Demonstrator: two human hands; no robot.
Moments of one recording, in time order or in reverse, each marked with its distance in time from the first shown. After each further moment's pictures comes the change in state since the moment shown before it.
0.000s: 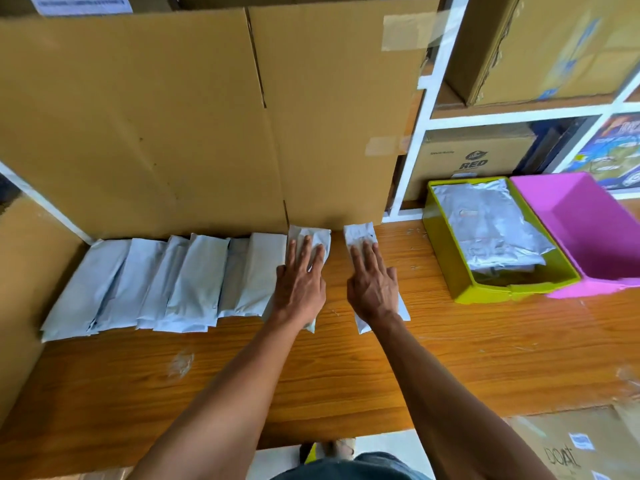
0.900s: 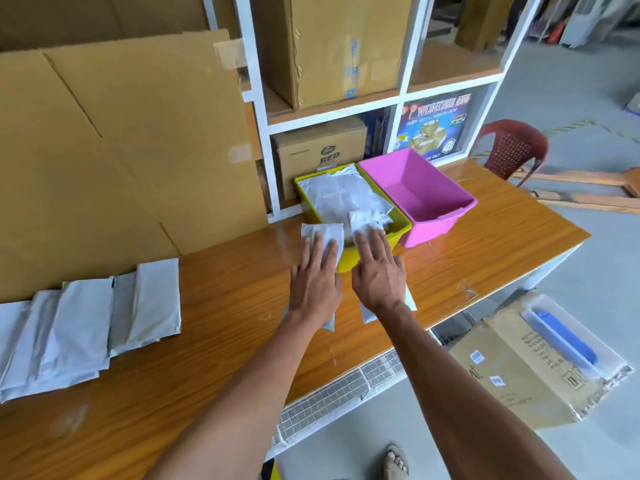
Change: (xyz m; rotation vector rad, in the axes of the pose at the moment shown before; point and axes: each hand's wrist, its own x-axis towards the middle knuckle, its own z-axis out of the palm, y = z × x) left_hand -0.057 0.247 0.018 -0.161 0.098 0.384; right_hand -0.146 0.180 -0.112 -0.042 0.259 0.319
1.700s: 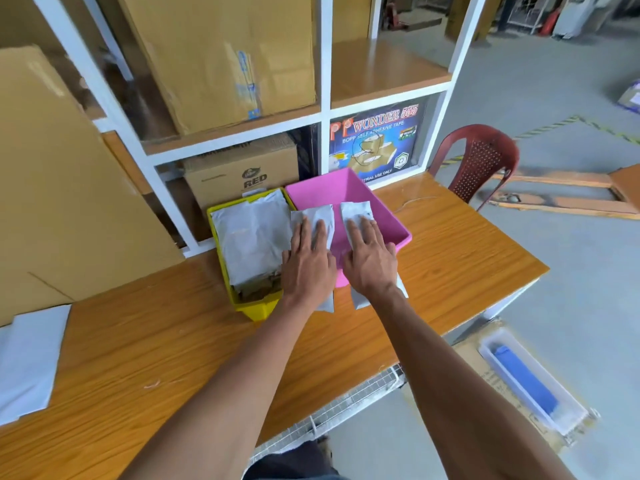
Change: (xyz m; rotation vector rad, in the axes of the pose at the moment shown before) left_hand 0.203 0.182 0.076 -0.041 0.033 -0.093; right_hand 0.162 0.220 -0.035 0.010 -0.103 0.019
